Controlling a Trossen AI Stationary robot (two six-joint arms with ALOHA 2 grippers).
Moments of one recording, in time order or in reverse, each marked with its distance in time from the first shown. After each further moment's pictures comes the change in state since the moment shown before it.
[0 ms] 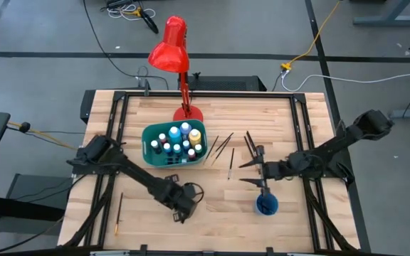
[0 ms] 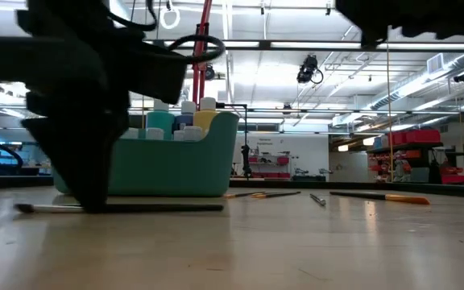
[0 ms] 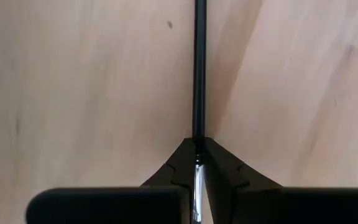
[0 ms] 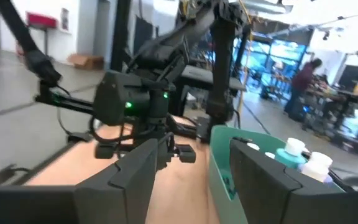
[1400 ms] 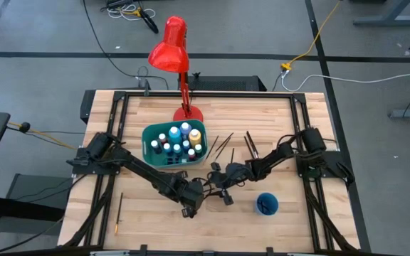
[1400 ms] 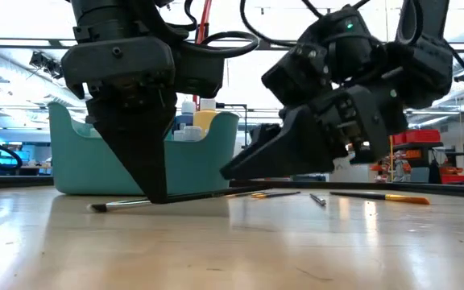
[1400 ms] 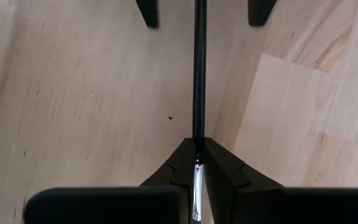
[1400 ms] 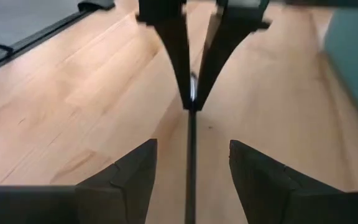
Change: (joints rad) left arm 0.064 -0.002 0.003 0.150 -0.032 0.087; right arm -0.200 0.861 0.446 -0.067 -0.437 0.159
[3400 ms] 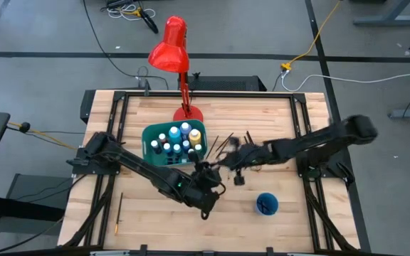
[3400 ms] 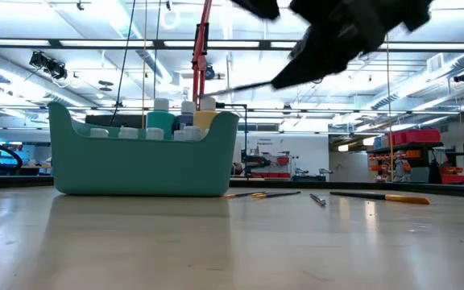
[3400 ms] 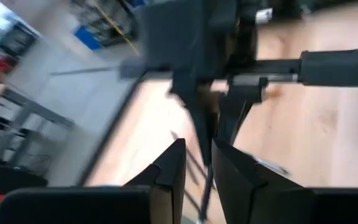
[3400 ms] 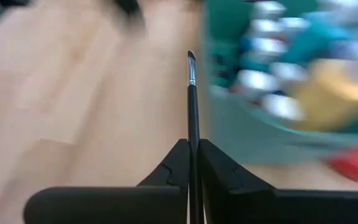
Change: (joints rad) left arm -0.010 -0.024 0.467 -0.149 -0.797 0.403; right arm -0.047 -0.610 0.066 -0.849 0.305 -0.048
